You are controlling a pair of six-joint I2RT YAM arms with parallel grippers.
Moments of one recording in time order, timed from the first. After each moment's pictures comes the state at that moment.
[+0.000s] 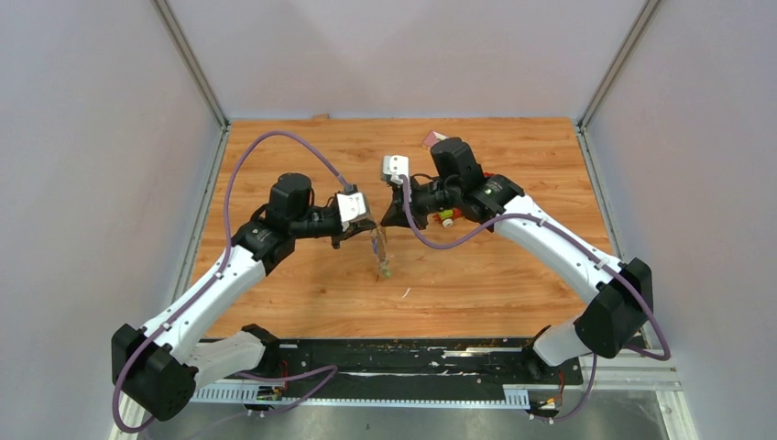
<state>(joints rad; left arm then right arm) -0.52 1.06 0.90 -0.27 0.70 0.52 0.70 1.48 1.37 -0.48 -0.75 -0.45</state>
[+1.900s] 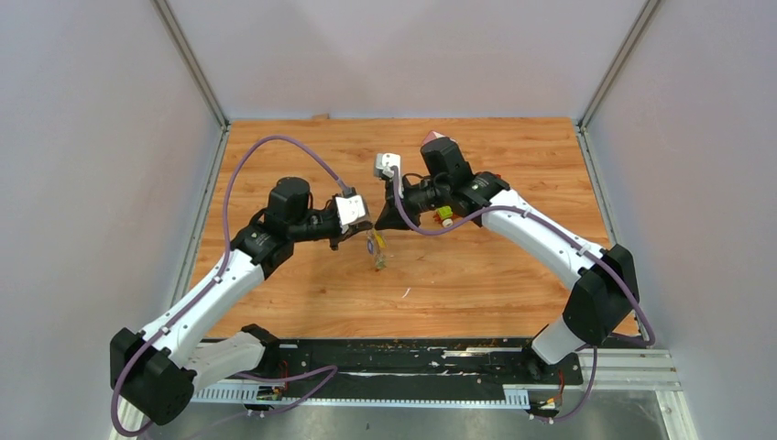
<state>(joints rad) -0.52 1.04 0.86 -0.25 0.65 0.52 0.69 1.56 1.38 -0.44 -0.81 -0.34</state>
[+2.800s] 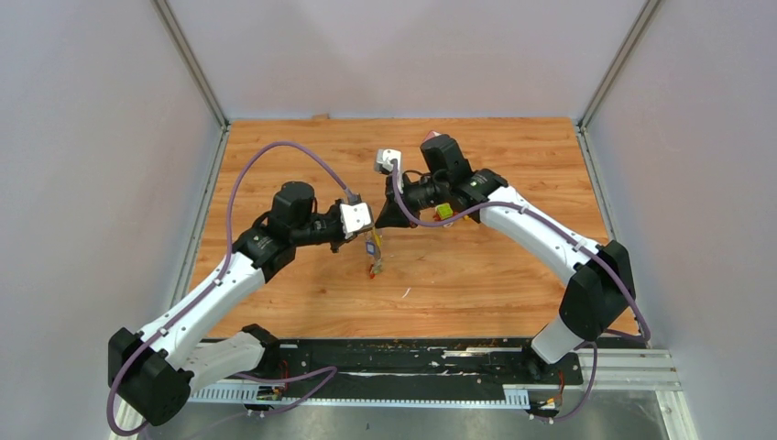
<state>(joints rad) -0.57 1.03 0.85 -0.27 0.57 0.59 0.67 1.59 1.40 -0.44 -0.82 -0.28</state>
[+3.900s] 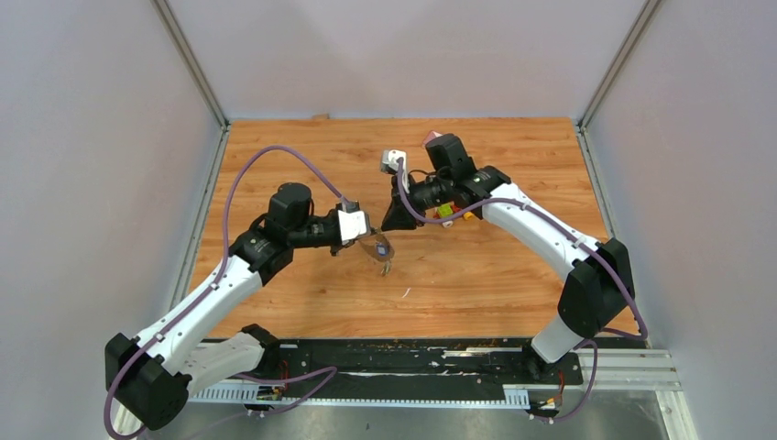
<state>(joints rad) -0.57 1.00 0.84 -0.27 0.66 0.64 0.63 1.60 1.40 -0.50 -0.88 -0.32</state>
